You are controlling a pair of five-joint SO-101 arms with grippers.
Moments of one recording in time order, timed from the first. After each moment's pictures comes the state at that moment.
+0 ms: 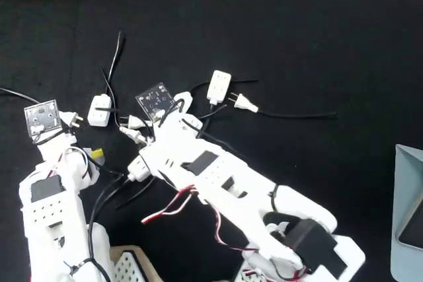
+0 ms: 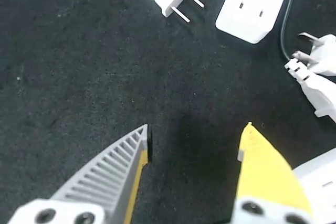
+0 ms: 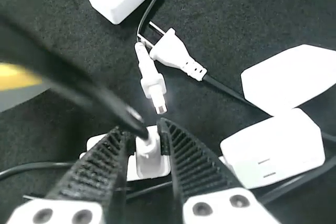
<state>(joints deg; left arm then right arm) -27.1 -59.0 77.1 47.9 -3.6 -45.2 -13.1 55.0 16.0 -8.7</state>
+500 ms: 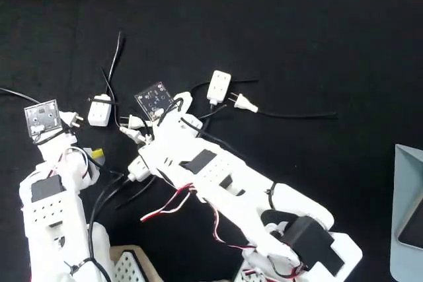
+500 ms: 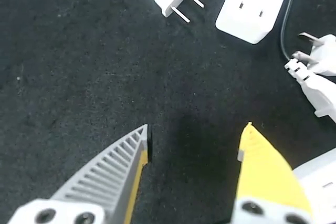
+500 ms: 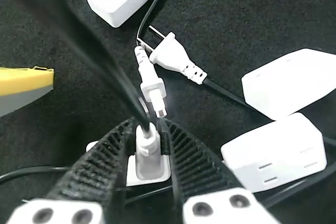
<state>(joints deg) -27.1 -59.0 77.1 47.9 -3.6 -45.1 -12.2 54.6 15.7 -8.7</state>
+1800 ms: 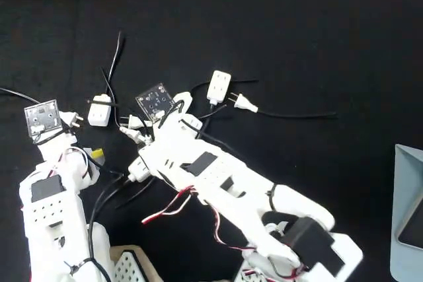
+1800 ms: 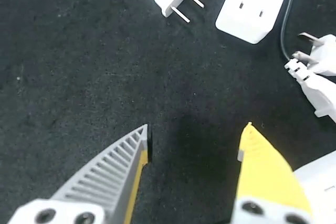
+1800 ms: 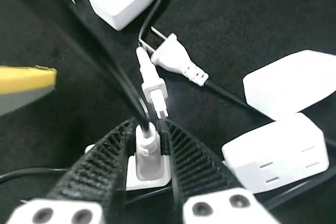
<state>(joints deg) -27.1 -59.0 77.1 47.9 -3.6 -45.2 -11.9 56.1 12.7 -8.7</state>
